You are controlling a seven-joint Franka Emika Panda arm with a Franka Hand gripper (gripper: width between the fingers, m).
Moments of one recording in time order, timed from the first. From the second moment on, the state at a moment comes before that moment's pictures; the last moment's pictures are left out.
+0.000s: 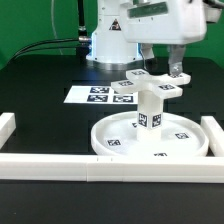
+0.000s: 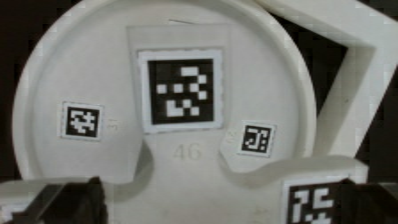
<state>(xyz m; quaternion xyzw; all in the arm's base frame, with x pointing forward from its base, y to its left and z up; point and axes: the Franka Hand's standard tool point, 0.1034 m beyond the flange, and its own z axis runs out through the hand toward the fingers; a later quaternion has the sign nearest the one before) 0.564 0.053 0.126 -0.84 0.53 -0.01 0.10</state>
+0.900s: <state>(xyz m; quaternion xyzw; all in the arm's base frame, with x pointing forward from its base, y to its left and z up) 0.573 0.056 0.135 -0.99 0.11 -0.04 0.06</state>
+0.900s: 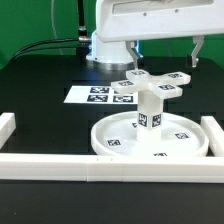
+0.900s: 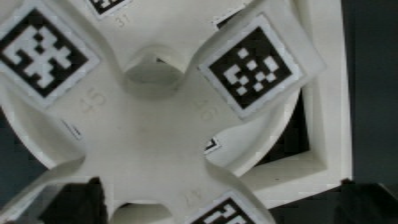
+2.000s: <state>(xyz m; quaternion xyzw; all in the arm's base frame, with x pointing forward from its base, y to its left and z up) 0.575 0.044 0.134 -0.93 -0.37 -0.05 0.00</state>
